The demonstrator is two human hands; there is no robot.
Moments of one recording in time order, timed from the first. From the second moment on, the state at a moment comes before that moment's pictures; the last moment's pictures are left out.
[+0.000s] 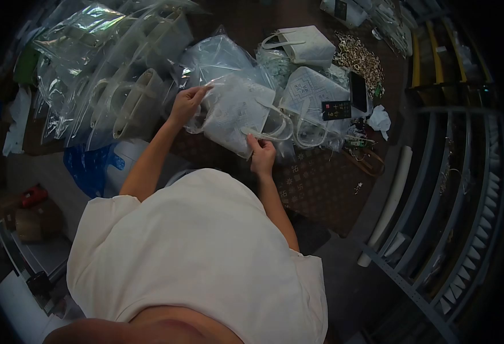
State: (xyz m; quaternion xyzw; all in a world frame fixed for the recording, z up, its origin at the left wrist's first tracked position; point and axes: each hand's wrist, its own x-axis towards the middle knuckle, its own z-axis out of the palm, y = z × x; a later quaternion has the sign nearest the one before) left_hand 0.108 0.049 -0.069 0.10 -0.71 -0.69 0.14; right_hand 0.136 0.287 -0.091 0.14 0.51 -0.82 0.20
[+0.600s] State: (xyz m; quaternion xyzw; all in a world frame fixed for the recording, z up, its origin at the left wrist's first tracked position) left_hand 0.185 0.076 -0.068 0.27 -0.85 -0.45 0.09; right_hand 0.110 0.236 -0.042 0.21 0.45 -0.84 0.20
